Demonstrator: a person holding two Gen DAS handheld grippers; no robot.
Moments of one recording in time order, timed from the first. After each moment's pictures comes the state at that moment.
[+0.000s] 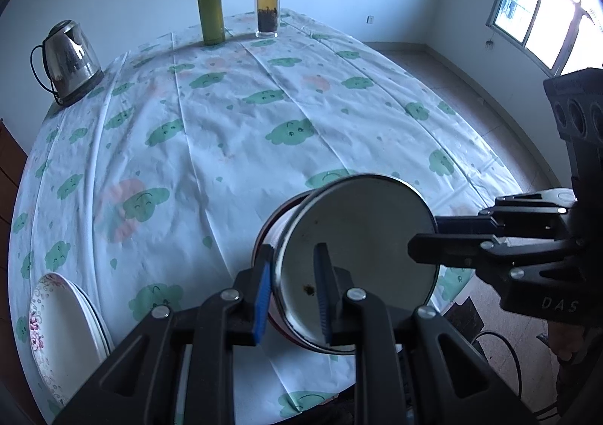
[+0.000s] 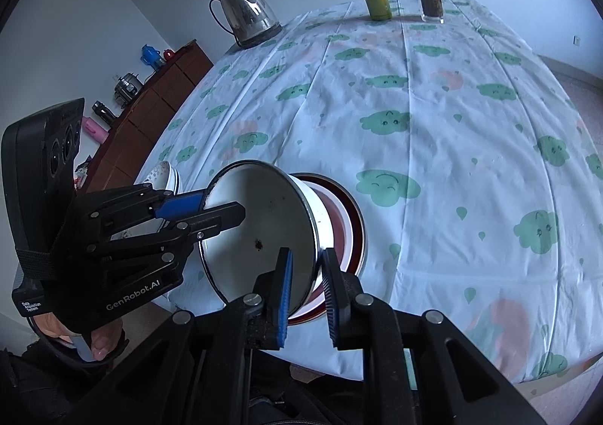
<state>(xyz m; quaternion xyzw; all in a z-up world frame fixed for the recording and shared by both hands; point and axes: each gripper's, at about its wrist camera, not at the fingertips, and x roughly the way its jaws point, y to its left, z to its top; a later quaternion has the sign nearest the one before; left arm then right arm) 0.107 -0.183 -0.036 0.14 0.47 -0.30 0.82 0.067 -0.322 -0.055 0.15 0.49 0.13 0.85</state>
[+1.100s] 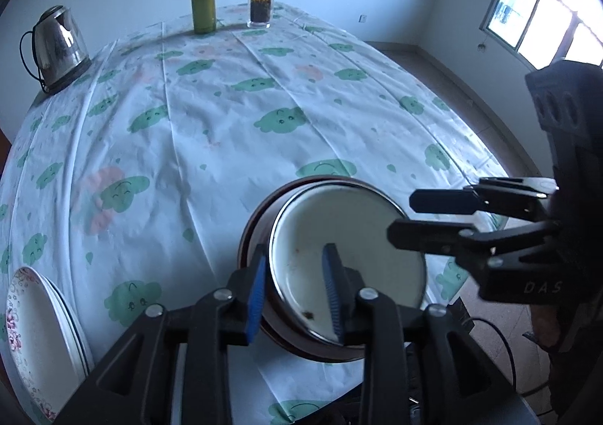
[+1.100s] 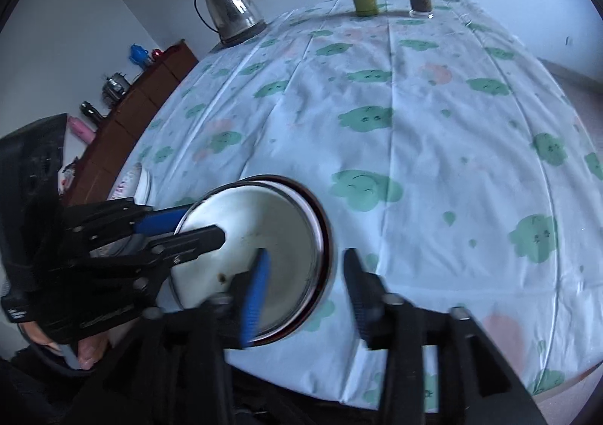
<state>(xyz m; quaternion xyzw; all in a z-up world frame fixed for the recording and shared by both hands) 0.109 -0.183 -0.058 0.12 0.48 -0.32 0.81 0.081 -0.332 -0.077 0.13 0.49 0.11 0.86</state>
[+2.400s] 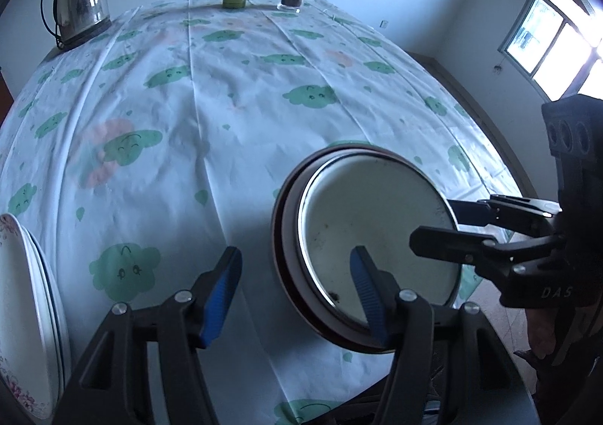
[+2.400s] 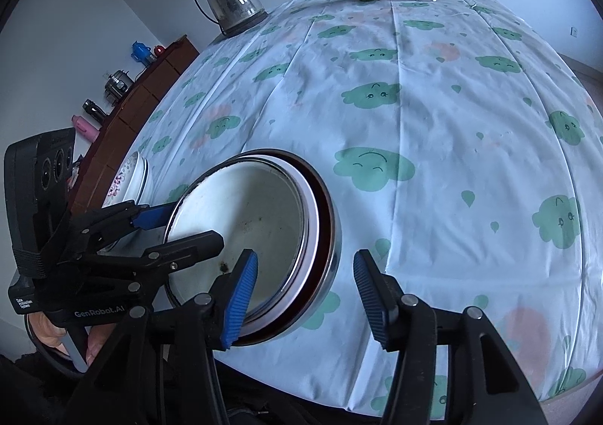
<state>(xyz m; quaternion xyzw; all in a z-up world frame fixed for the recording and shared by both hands) 0.118 -0.159 -0.091 0.07 0.51 -0.29 0.81 0.082 -0.329 -0.104 0.15 0.50 0.12 0.85</state>
